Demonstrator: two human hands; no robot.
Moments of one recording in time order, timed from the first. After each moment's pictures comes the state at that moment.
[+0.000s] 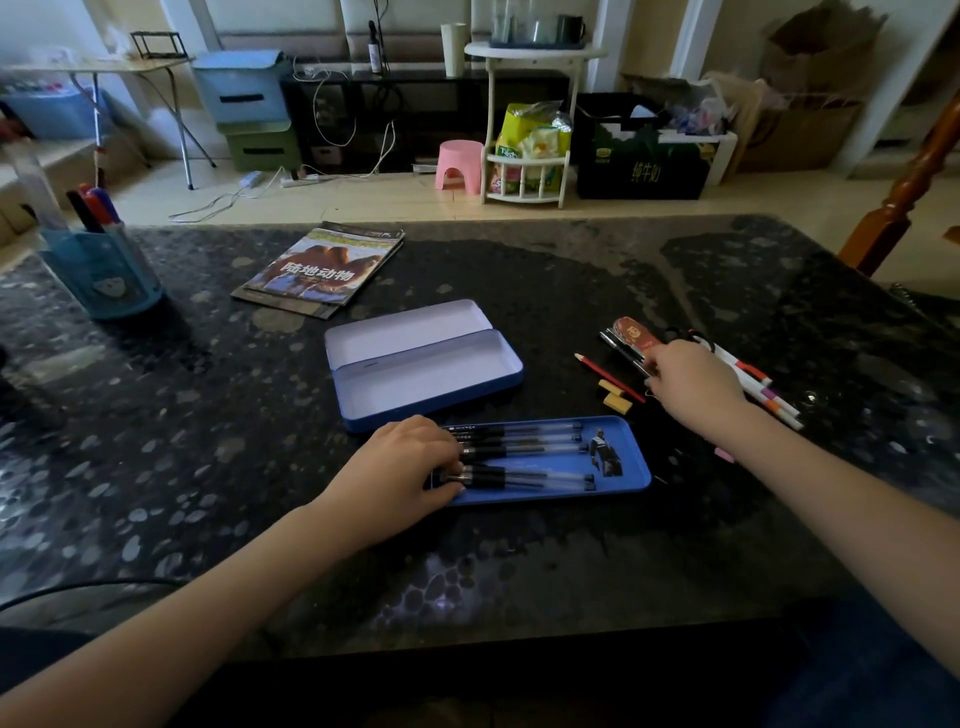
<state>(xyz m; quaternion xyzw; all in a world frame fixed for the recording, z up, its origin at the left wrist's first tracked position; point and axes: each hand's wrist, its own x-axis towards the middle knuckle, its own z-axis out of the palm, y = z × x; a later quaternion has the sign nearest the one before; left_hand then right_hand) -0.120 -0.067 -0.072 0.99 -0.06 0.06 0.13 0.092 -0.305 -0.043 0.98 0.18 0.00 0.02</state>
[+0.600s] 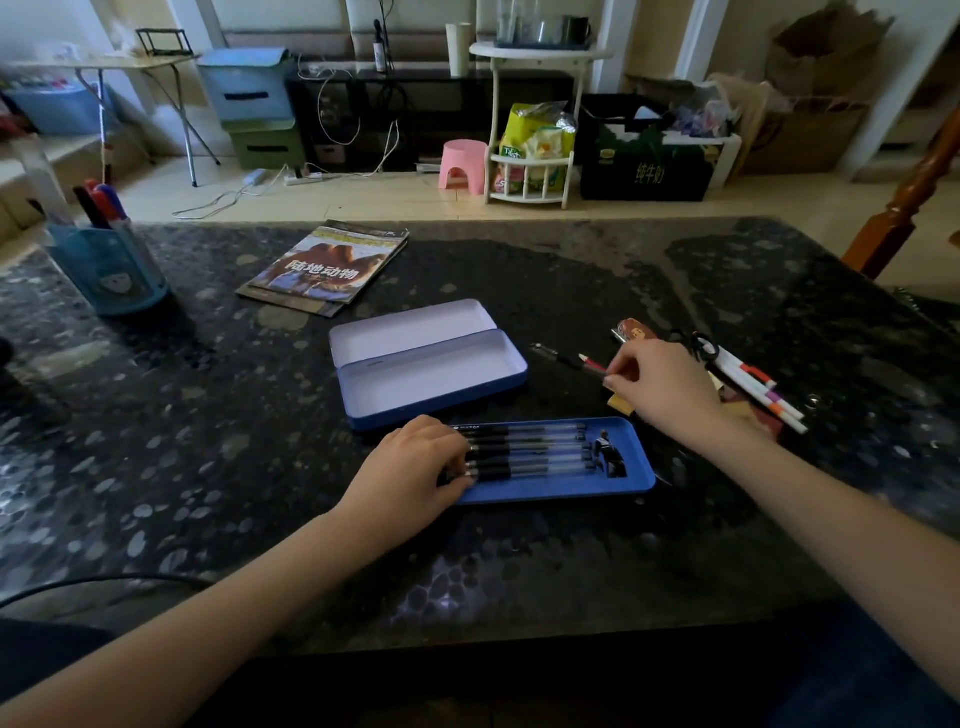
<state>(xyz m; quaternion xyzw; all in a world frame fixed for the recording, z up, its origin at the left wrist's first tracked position) -0.121 -0.079 -0.075 0.98 -0.02 0.10 0.16 0.068 -0.286 -0.041 0.95 0.25 0.04 -0.18</state>
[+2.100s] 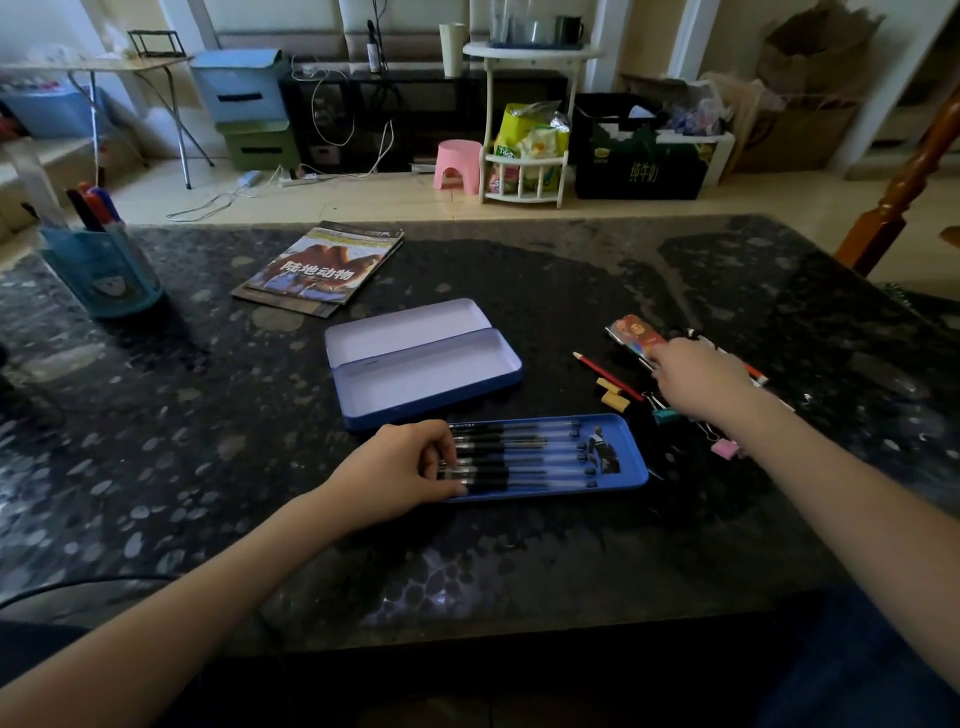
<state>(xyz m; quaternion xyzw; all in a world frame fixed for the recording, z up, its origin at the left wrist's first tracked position) -0.115 -0.065 -0.068 0.95 0.05 -0.02 0.32 0.099 -0.309 -0.036 0.98 0.19 -0.04 0.07</state>
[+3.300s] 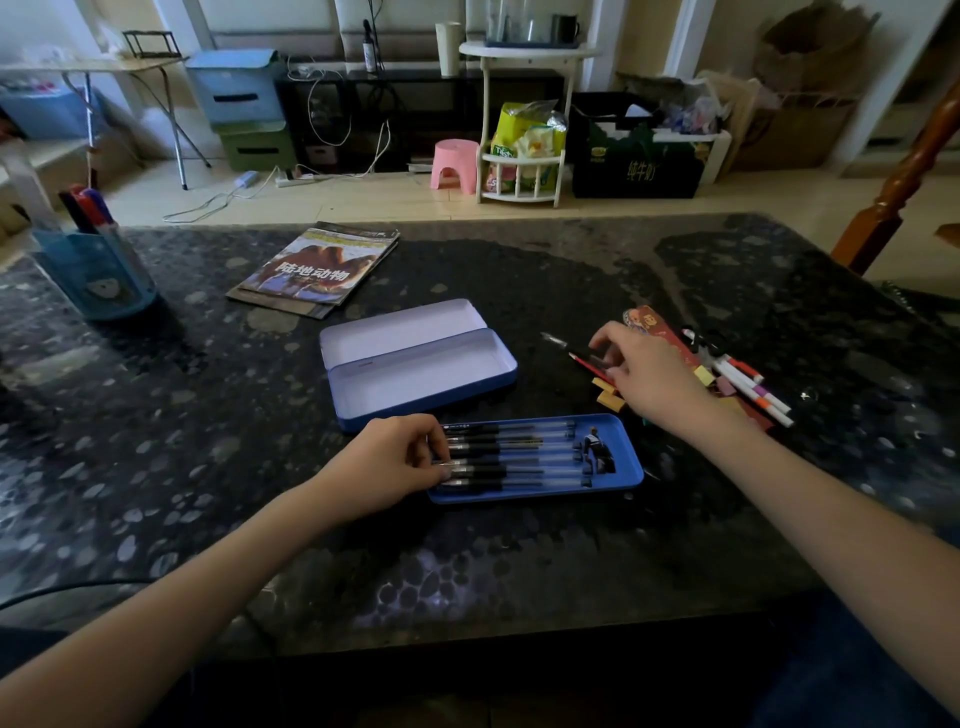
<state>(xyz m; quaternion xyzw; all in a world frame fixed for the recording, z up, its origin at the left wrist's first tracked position) -0.111 -0.058 -0.069 0.94 0.06 0.00 0.34 0.084 -0.289 -0.047 0.93 0.30 0.00 -0.22</state>
